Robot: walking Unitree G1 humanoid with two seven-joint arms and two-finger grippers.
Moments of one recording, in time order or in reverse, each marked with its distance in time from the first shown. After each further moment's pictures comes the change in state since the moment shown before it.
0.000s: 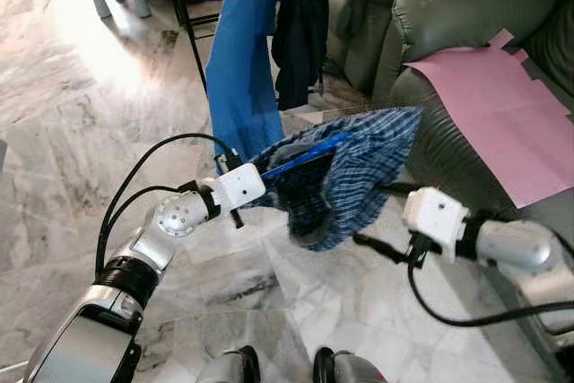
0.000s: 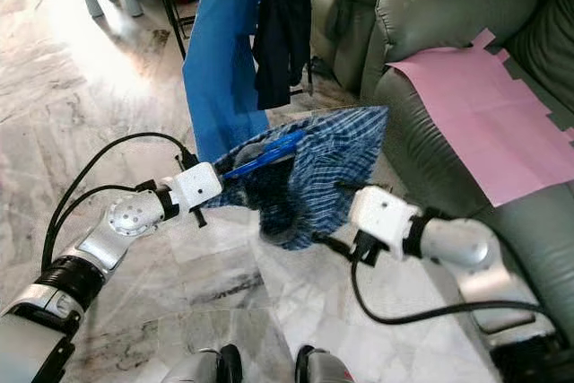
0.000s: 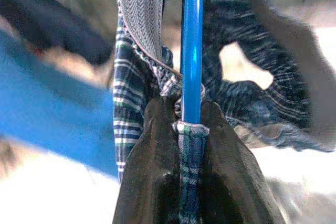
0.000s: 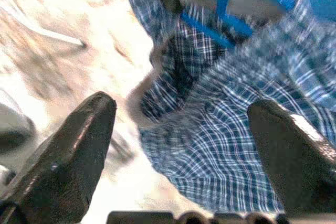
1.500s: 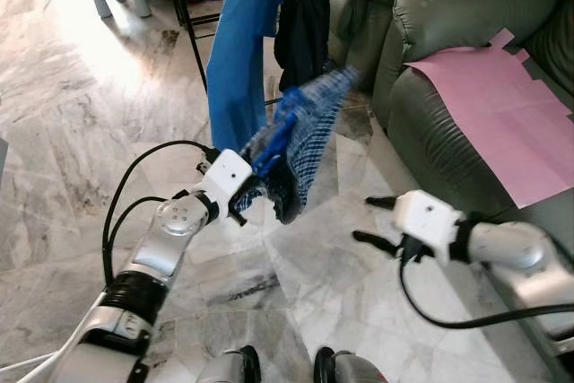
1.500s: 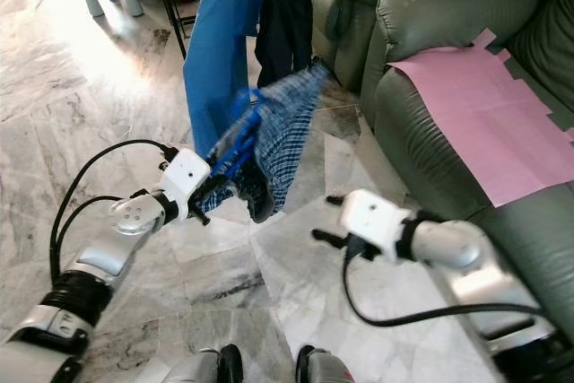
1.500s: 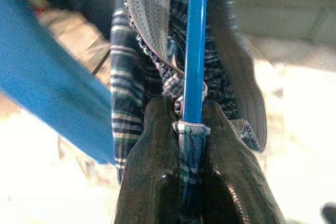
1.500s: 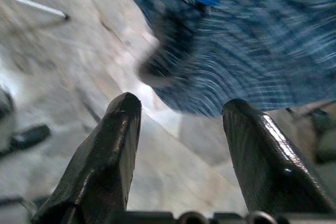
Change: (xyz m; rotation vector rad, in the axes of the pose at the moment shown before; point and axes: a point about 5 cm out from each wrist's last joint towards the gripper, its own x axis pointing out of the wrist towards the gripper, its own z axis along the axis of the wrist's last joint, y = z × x) left arm -0.007 0.005 0.014 -0.223 -0.028 0.039; right arm -0.015 -0.021 -0.001 -0.085 0.138 -0.074
